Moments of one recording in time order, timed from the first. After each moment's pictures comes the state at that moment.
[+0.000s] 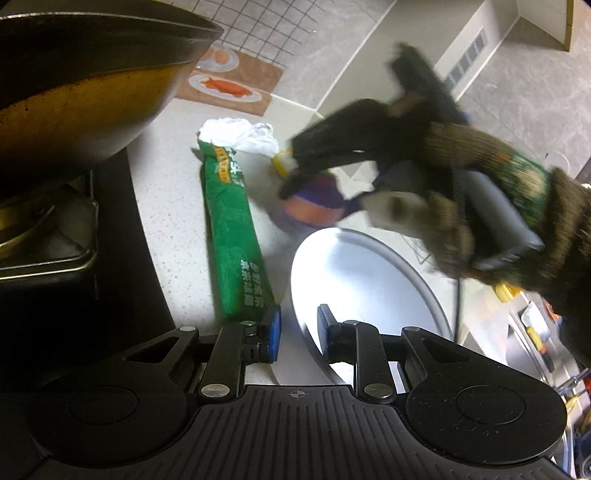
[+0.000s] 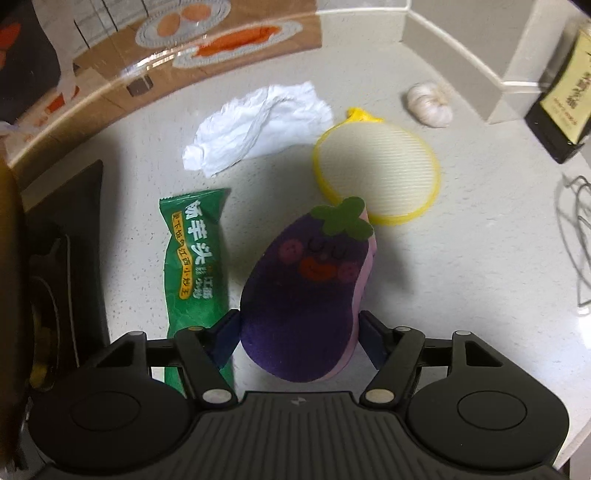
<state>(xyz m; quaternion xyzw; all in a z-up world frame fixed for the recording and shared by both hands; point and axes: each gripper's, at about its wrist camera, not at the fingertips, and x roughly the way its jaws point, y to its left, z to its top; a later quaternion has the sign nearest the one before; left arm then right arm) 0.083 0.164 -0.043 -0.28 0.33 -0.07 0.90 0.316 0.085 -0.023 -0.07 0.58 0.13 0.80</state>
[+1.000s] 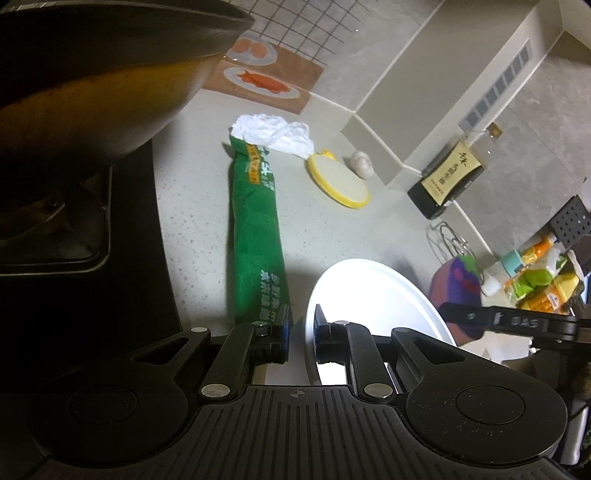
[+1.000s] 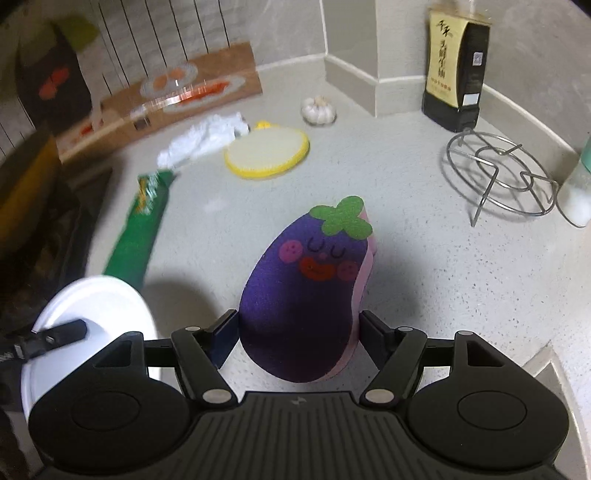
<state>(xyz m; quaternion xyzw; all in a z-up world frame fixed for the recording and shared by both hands) 0.103 0.165 -0.040 -0.30 0.36 0.00 0.89 0.207 -0.082 -0.012 -0.03 0.46 0.17 0.87</state>
